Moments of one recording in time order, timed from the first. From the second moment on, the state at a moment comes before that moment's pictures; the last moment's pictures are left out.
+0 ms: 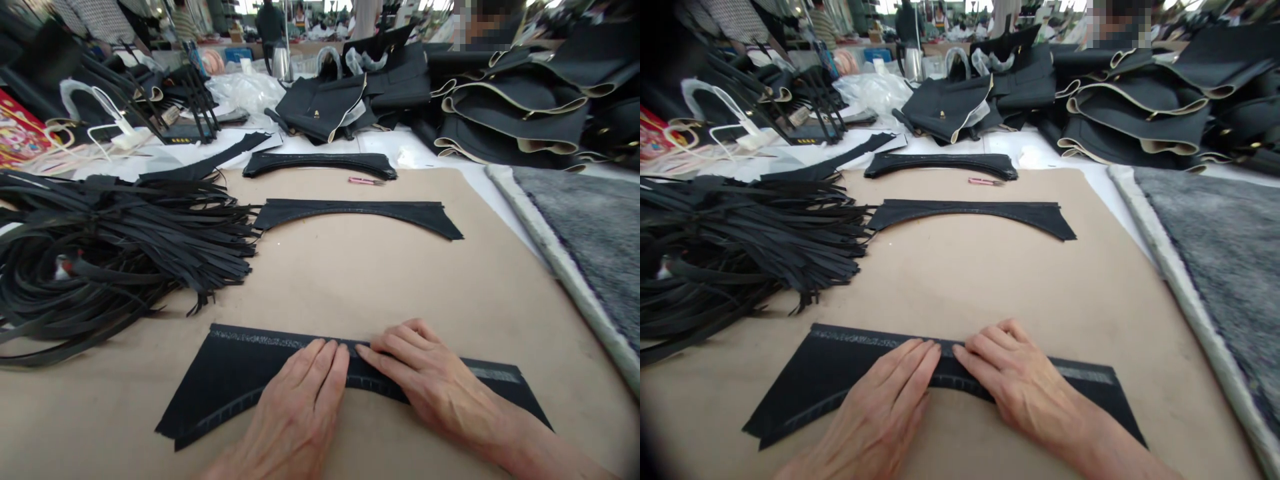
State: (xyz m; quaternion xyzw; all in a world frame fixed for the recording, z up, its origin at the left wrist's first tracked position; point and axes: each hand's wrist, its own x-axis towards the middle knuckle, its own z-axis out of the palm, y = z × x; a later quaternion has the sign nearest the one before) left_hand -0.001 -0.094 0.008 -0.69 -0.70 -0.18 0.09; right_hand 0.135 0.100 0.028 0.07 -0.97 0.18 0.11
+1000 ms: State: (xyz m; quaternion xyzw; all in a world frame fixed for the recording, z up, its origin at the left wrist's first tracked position) left_hand -0.115 -0.153 0.044 -0.48 -0.85 -0.20 -0.06; right_hand 0.011 -0.009 0.044 -0.09 -0.99 0.13 0.04
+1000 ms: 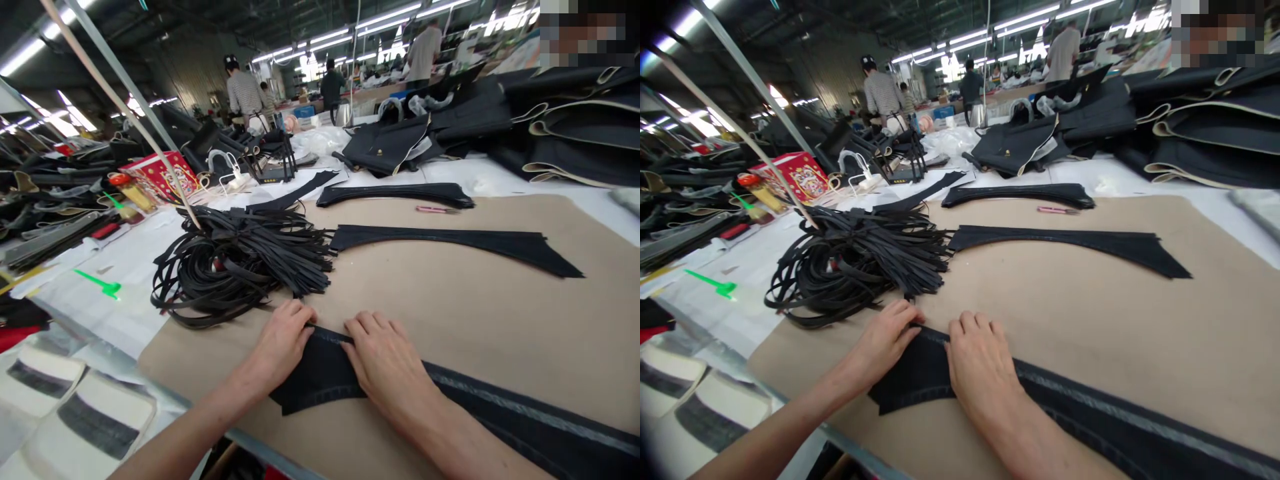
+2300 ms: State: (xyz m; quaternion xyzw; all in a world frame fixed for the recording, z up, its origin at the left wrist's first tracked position) left_hand -0.125 -0.200 0.036 -0.61 -0.77 -0.12 0.17; right_hand 0.025 -0.010 0.014 0.11 -0.98 0.06 0.15
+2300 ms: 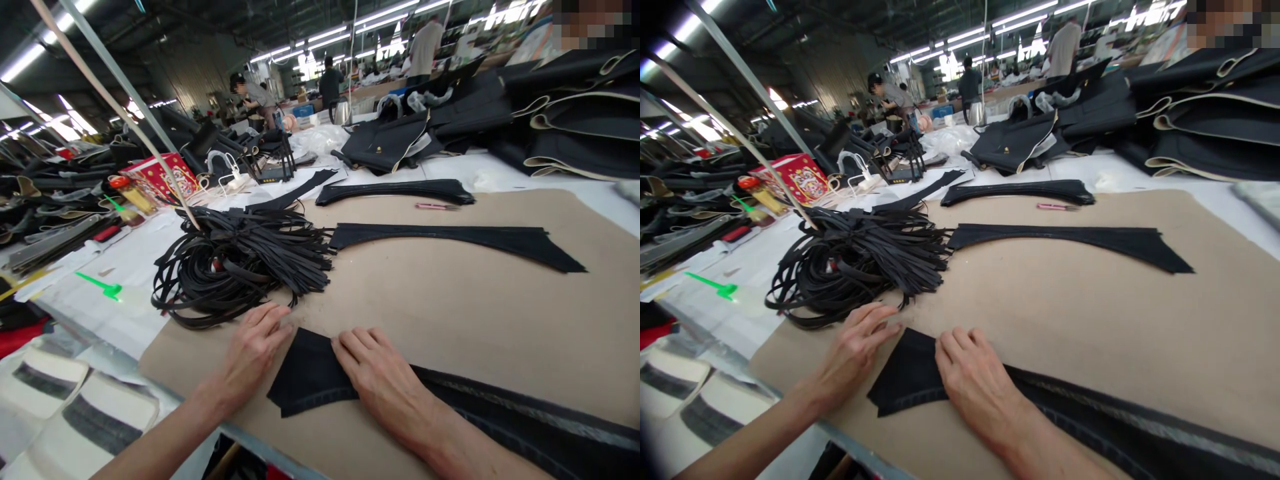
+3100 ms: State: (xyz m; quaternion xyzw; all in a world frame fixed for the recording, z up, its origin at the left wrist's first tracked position) left_hand -0.085 -0.169 0.018 -0.67 -0.73 -0.10 0.09; right_hand 0.084 0.046 0.022 0.10 -0.99 0.08 0.12
